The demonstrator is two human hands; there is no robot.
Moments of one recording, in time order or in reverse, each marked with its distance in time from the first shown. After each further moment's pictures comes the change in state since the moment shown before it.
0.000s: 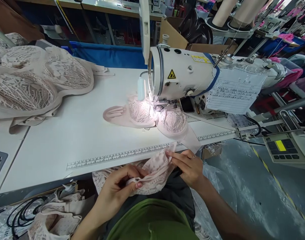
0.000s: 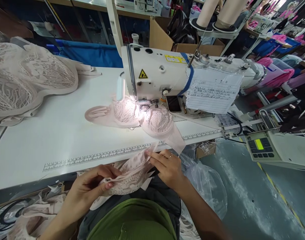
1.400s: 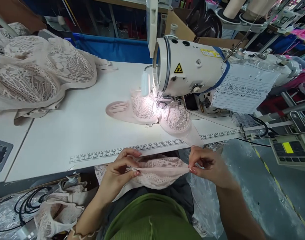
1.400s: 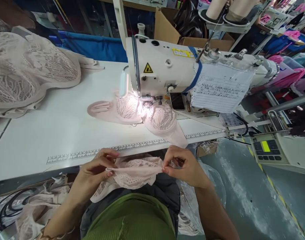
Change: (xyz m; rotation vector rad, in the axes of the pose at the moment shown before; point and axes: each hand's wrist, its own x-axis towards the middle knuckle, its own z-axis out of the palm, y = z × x) left_hand 0.010 -0.024 -0.010 0.070 0.052 0.128; right_hand 0.023 0.005 -0.055 0.718 -0.258 0.449
